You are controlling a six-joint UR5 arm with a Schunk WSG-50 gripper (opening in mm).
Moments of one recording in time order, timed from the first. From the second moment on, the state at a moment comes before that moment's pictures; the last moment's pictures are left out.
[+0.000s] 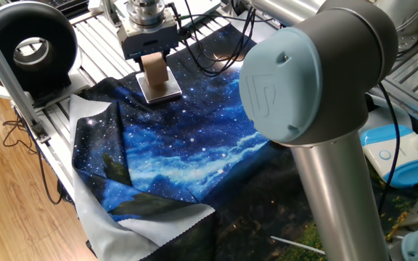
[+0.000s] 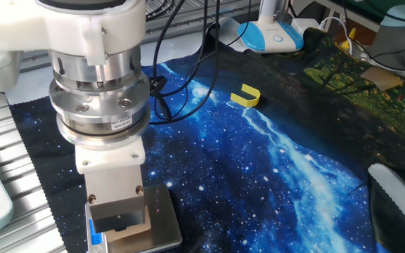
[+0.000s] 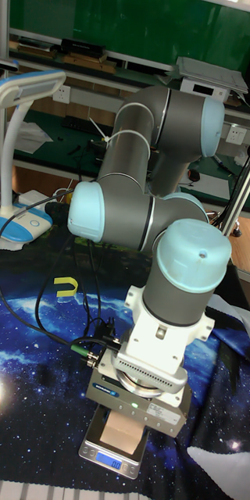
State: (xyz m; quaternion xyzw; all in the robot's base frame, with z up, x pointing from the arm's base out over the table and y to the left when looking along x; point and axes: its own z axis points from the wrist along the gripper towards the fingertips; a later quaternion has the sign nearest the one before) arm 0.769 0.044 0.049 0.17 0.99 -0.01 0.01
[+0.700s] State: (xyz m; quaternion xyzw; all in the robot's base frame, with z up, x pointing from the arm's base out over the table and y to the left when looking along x) arm 0.764 0.045 0.043 0.16 0.99 0.00 0.01
